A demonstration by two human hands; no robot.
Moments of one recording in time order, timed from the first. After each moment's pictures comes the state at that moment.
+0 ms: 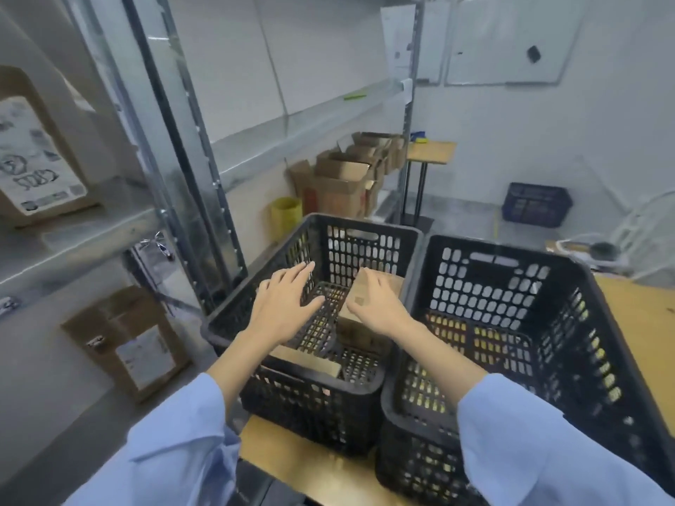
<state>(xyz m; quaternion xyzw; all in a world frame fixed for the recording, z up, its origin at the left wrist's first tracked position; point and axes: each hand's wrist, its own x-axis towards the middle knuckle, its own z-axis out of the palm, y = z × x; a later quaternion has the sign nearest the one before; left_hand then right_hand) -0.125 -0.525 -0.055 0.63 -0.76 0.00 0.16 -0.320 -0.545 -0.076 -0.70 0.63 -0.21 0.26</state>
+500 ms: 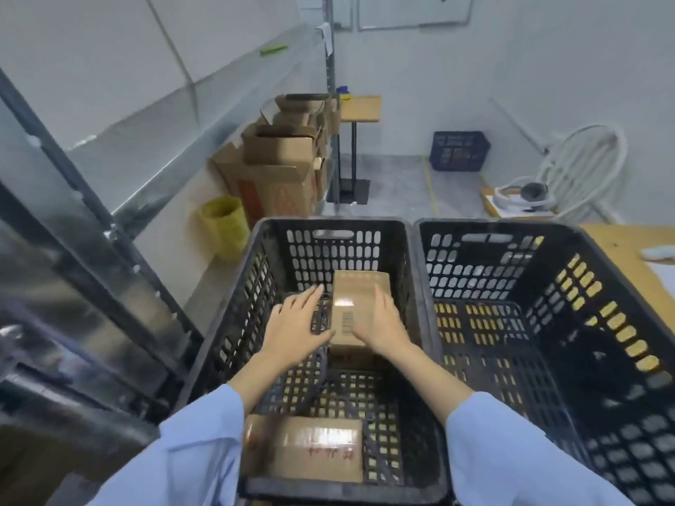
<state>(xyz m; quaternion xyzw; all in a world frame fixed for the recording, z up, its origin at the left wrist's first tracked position) -0.125 -0.699 -0.156 0.49 -0.86 -0.08 0.08 -0.309 -0.655 -0.177 -0.51 0.78 -0.25 0.27</state>
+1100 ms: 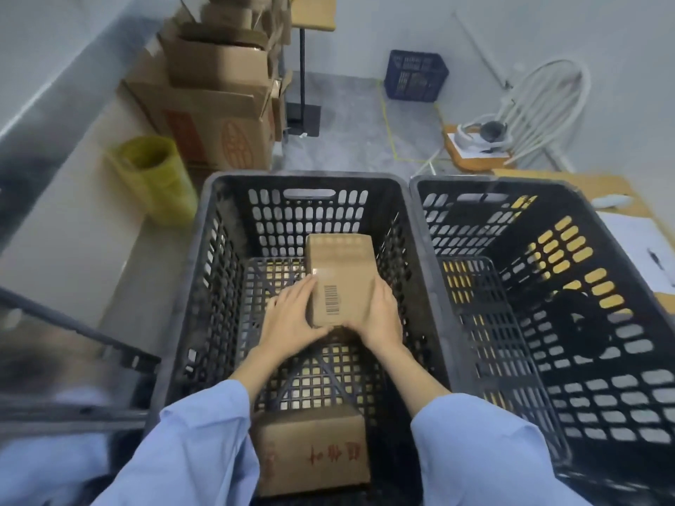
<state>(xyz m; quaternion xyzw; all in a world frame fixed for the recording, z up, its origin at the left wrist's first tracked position) -0.145 -0.749 -0.250 0.43 -0.86 -0.24 0.09 -0.304 -0.668 -0.228 -0.40 0.86 -0.23 0.24</state>
